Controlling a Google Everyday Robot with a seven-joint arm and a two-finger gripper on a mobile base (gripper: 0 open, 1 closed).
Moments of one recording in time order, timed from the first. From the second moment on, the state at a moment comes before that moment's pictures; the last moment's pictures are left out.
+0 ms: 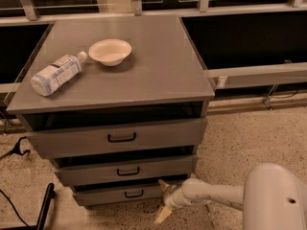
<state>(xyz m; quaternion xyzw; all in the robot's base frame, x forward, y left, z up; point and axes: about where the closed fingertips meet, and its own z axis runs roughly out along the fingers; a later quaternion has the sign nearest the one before) 0.534 -0.032 0.222 -0.63 0.70 0.17 0.30</state>
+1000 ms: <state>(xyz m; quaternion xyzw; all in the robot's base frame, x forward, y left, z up) 0.580 -0.043 0.179 -0.64 0.70 0.16 0.27</state>
